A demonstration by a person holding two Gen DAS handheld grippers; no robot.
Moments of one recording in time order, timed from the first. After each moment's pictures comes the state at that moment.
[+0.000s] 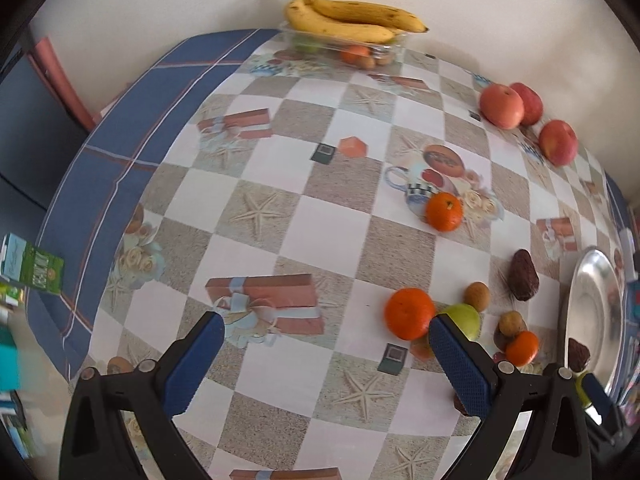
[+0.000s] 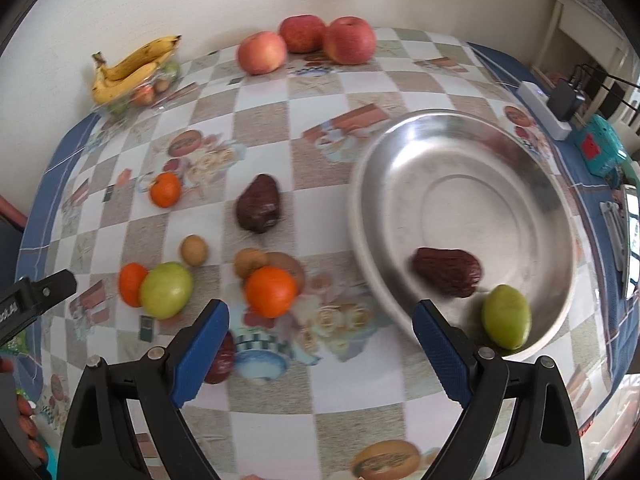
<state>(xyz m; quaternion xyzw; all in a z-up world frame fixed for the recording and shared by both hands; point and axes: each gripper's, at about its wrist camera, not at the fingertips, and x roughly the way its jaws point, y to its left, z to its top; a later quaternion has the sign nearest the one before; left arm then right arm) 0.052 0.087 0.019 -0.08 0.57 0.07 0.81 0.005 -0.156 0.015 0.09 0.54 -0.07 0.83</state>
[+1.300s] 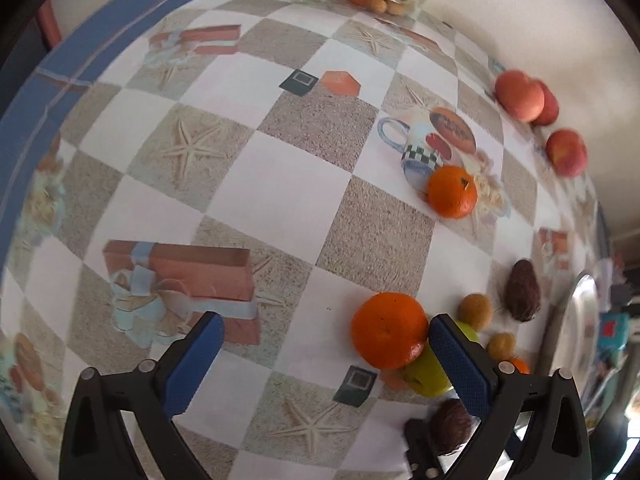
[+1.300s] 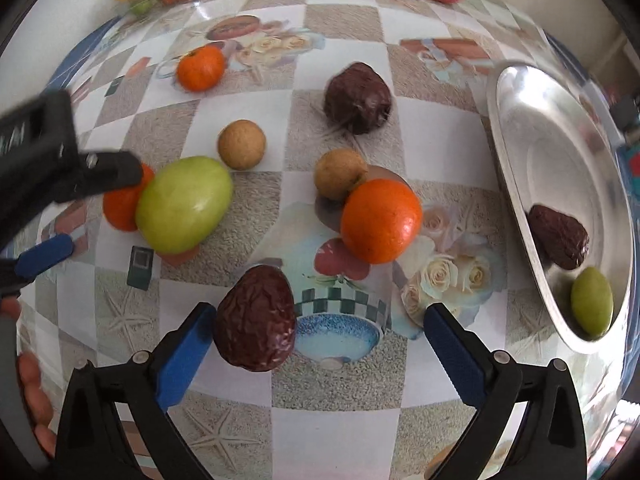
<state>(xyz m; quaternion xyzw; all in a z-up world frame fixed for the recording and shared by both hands) 0.080 0.084 -0.053 -0.20 0.61 0.02 0.76 0.041 -0.080 -0.059 0.02 0.62 -0.03 0.78</state>
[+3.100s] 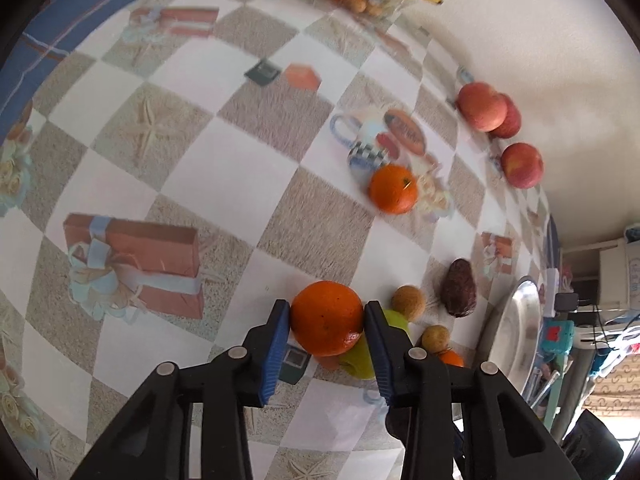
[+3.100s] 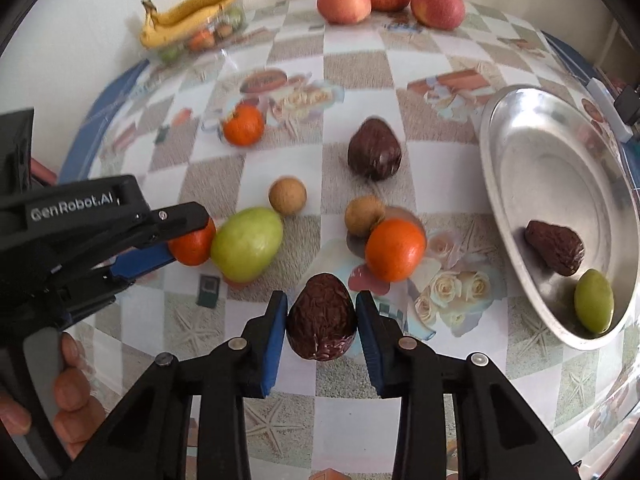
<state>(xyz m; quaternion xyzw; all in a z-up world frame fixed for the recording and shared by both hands) 0.078 0.081 -0.032 -0.28 0.60 -0.04 0.75 0.012 -0.099 -0.007 0.10 0.58 0.02 0.81</state>
